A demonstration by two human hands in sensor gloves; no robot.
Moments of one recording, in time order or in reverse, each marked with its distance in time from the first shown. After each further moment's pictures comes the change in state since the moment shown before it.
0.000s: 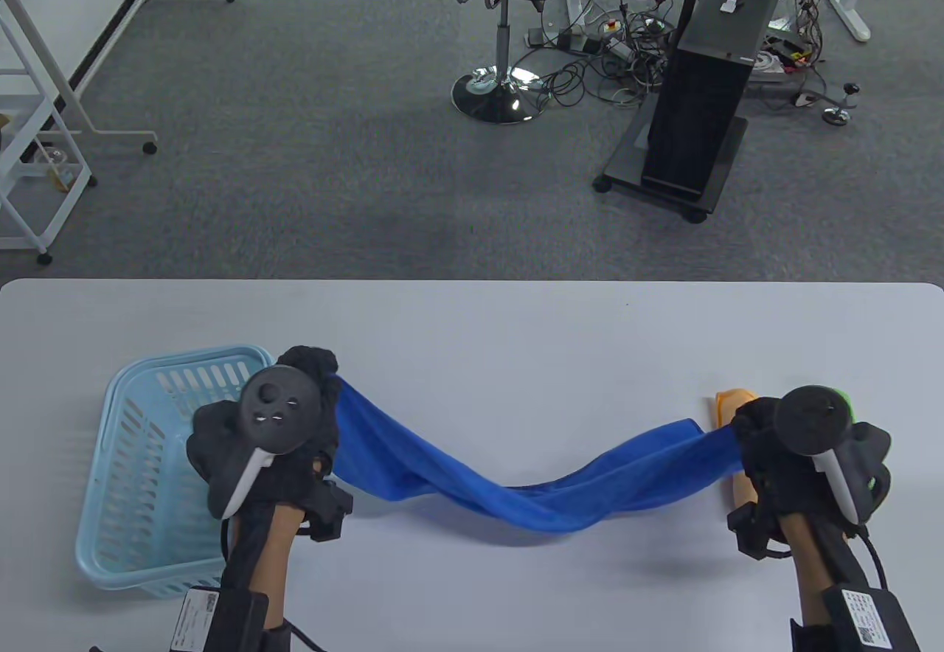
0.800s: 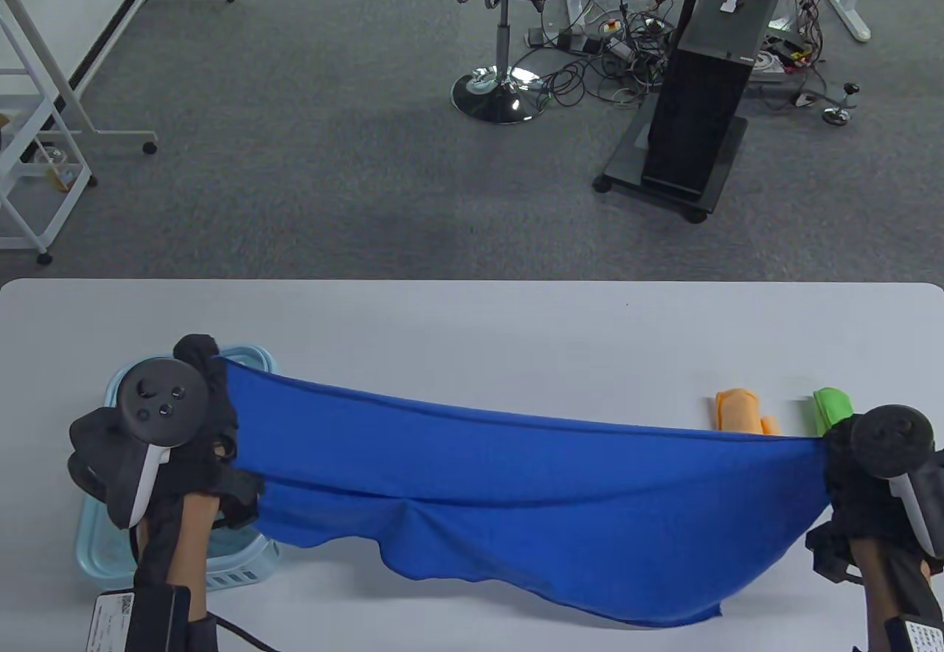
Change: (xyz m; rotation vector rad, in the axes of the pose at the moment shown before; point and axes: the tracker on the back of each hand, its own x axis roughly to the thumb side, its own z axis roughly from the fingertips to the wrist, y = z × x) left_hand -0.052 0.033 -0.013 0.006 0.187 -0.254; right_hand -0.039 -0.027 0.002 0.024 0.103 0.165
